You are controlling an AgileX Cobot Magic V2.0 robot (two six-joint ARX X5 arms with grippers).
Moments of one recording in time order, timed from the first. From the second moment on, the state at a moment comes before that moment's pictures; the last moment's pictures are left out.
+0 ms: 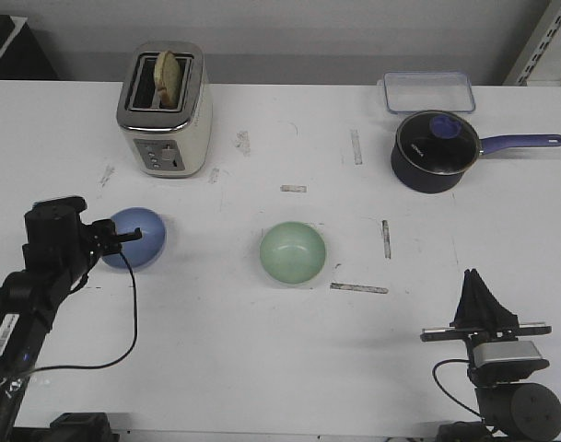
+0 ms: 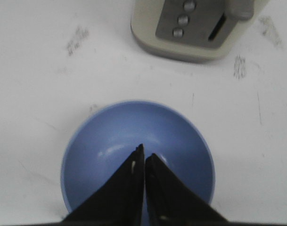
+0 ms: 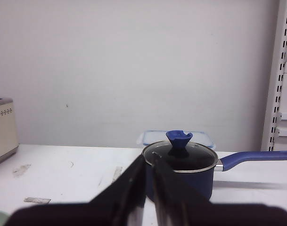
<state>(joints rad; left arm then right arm) 0.04 1.14 1.01 -0.46 0.06 -0.18 0.09 0.13 0.34 -0.03 0.00 0.00</state>
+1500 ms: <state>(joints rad) 0.25 1.58 1.10 -0.55 0.26 -0.21 0.09 0.13 0.34 -0.03 0.00 0.00</state>
